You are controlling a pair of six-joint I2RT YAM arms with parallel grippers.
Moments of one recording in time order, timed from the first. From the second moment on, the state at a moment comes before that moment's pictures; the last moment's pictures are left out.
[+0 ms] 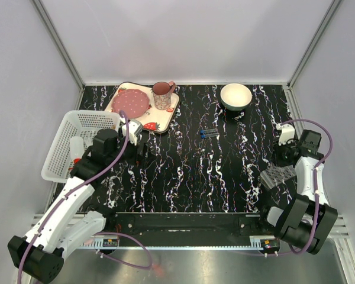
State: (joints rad) left arm -0.41 0.81 0.77 -0.48 0.33 -0.05; right arm -0.45 1.14 0.73 -0.59 -0.45 -0.56
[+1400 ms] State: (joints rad) left arm -0.41 0.85 0.77 -0.48 0.37 -0.05; right arm -0.47 1.01 0.77 -0.66 -0.51 -0.54
